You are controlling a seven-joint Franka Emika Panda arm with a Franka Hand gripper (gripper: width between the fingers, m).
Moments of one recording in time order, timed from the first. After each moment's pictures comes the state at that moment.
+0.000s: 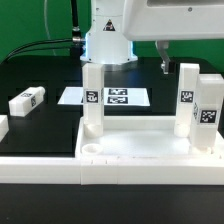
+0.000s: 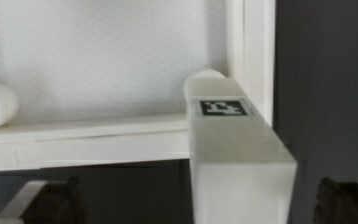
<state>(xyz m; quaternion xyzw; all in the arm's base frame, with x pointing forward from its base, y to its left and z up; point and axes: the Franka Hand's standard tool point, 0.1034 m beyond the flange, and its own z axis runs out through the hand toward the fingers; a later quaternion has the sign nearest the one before) 0.648 0.094 0.151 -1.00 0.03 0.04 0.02</state>
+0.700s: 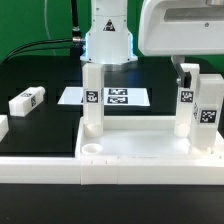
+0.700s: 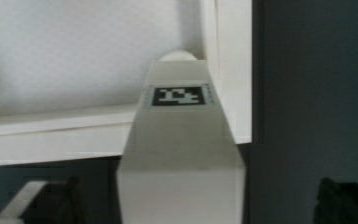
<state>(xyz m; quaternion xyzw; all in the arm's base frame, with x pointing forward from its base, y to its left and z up) 0.657 0.114 0.132 -1.00 0.04 0.02 0.02</state>
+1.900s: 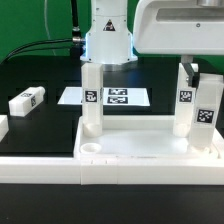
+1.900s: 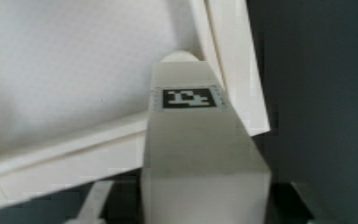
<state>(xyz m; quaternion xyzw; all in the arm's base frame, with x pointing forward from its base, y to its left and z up) 0.654 0.107 0.131 -0.98 0.18 0.01 0.02</state>
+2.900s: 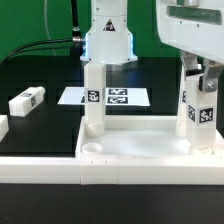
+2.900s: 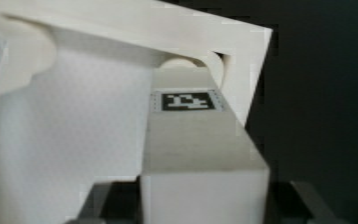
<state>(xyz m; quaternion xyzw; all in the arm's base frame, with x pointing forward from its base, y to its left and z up) 0.645 0.096 0.129 -0.75 0.65 0.01 0.05</state>
